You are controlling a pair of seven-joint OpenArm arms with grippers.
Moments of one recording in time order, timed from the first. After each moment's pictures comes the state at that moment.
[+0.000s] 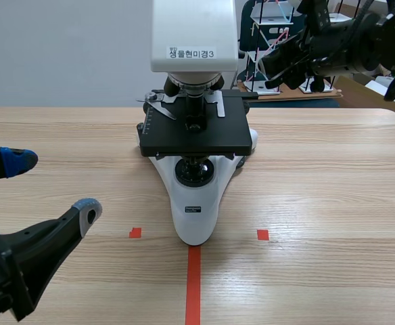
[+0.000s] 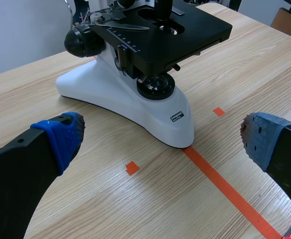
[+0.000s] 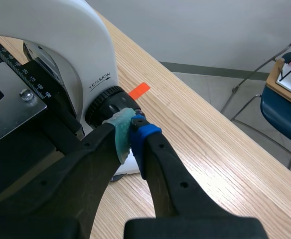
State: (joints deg) left arm 47.9 -32.4 -8.5 120.2 -21.3 -26.4 -9.6; right arm 30.0 19.9 -10.0 71.3 18.4 41.4 -25.9
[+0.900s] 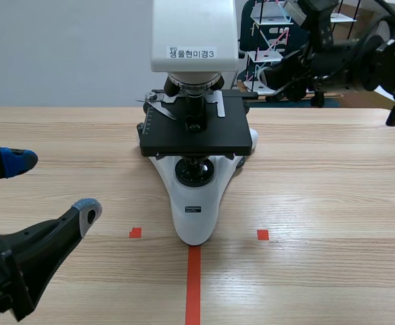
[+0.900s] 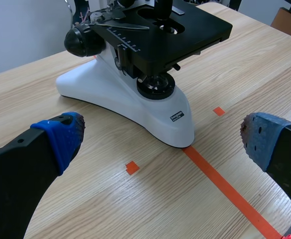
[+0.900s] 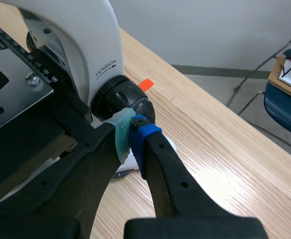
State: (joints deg) left arm 47.9 -32.4 -8.5 120.2 -21.3 -26.4 -9.6; right arm 24.1 20.4 -8.2 74.5 17.5 39.9 -21.5
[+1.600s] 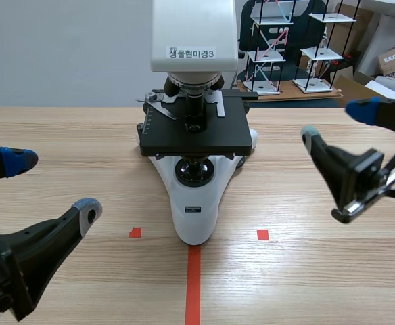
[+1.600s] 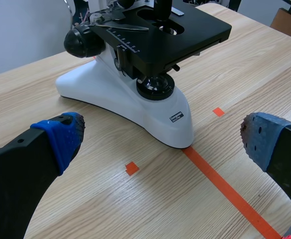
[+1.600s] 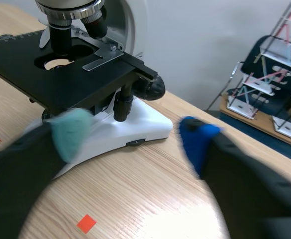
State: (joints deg) left arm 47.9 -32.4 -8.5 120.2 -21.4 -26.4 -9.6; right arm -32.6 27.6 8.9 111.1 7.8 23.6 16.6
